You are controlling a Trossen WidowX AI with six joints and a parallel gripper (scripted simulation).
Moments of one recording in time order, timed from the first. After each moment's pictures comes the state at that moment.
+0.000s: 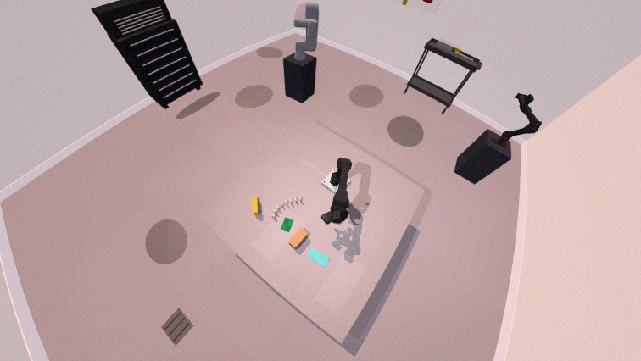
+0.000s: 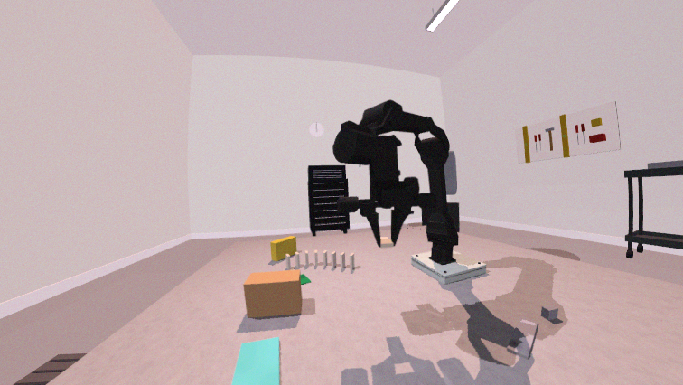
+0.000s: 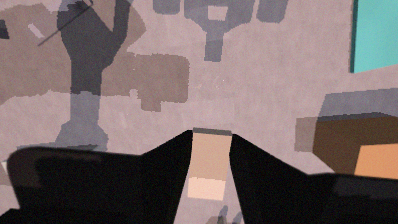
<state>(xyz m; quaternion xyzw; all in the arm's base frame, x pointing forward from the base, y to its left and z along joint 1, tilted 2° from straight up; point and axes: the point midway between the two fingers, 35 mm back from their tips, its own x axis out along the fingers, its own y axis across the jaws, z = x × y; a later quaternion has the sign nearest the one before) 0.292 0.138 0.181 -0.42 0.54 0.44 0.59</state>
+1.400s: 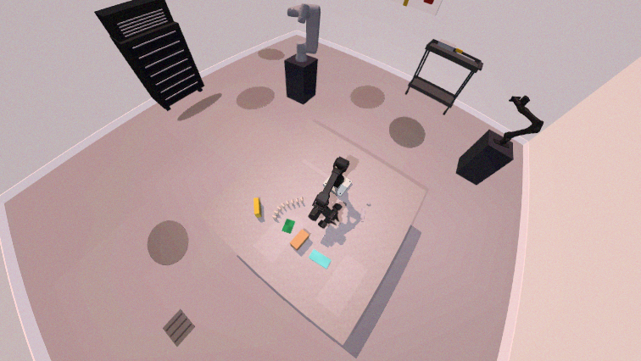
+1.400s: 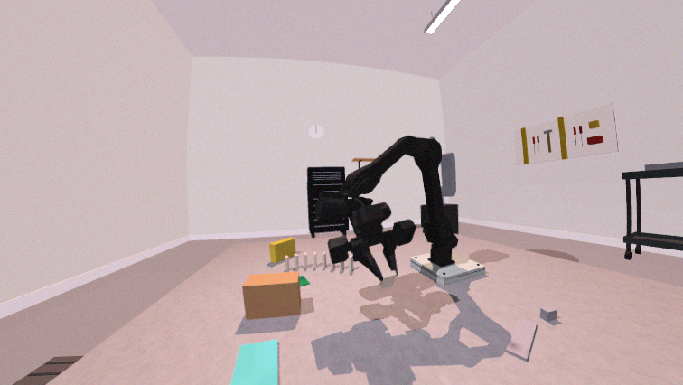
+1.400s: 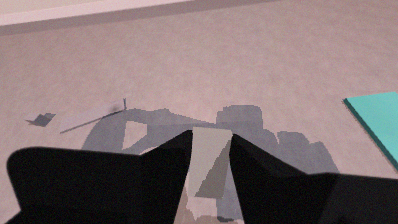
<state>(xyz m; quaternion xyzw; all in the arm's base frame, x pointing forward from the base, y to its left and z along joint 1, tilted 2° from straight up) 0.307 0.148 0.123 -0.16 0.27 0.65 0.70</state>
